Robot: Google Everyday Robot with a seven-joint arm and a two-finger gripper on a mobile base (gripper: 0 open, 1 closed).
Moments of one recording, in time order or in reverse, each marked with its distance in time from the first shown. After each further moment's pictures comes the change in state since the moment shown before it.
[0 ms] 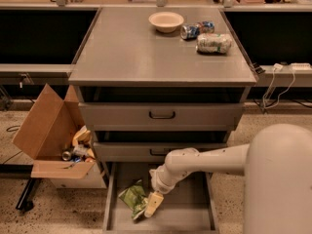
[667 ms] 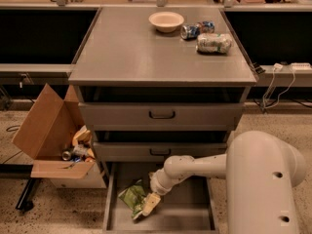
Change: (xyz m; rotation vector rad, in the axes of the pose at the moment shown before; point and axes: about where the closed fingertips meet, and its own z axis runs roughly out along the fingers) arm 0.025 -0.034 0.072 0.005 -0.046 0.043
